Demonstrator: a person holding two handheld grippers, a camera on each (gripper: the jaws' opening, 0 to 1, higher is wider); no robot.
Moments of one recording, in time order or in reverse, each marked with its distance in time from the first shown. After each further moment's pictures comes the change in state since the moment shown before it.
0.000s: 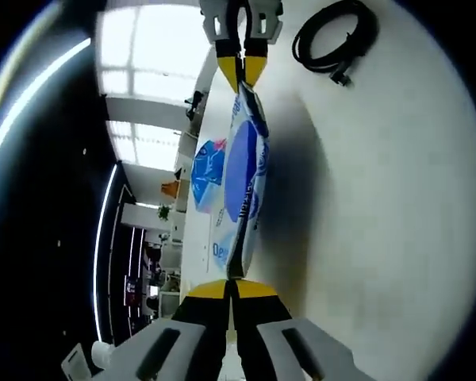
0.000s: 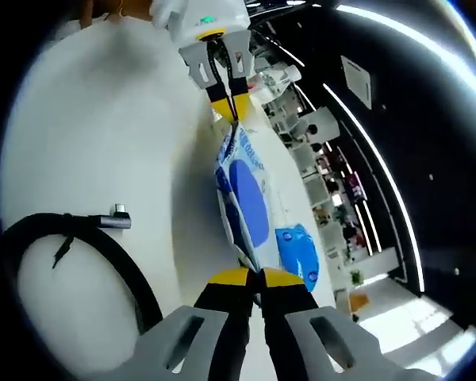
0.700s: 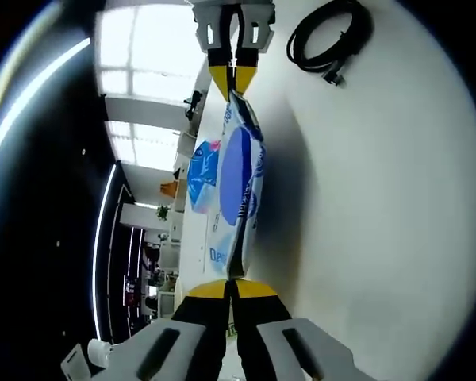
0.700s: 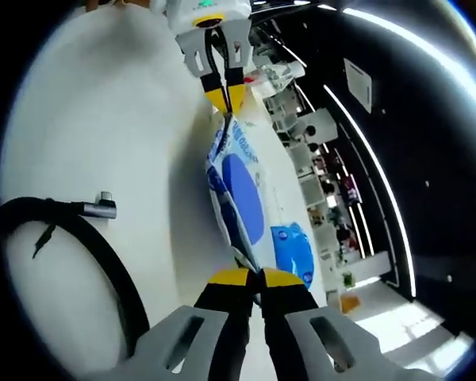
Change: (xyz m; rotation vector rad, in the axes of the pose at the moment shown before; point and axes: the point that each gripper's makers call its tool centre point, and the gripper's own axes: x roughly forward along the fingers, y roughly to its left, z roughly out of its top) left arm -0.002 -0.007 0.001 0.005 -0.001 -0.003; right arm 0.012 -0.005 -0.007 -0.041 0.010 -0.026
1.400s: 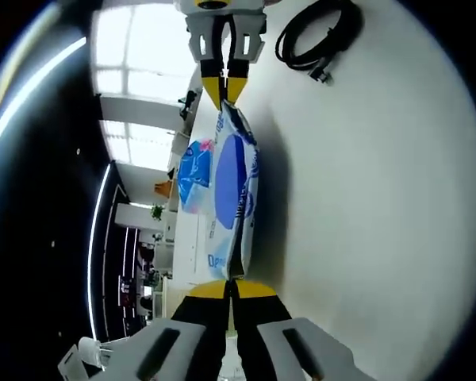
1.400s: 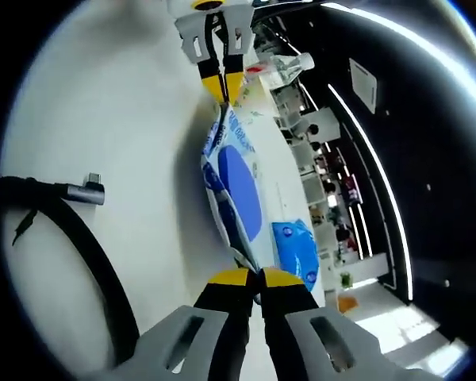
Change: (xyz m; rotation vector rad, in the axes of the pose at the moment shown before) left arm 0.001 -0.013 -0.001 -0.005 0.001 -0.035; right arm 0.015 0.006 -0.007 -0.033 0.018 0.006
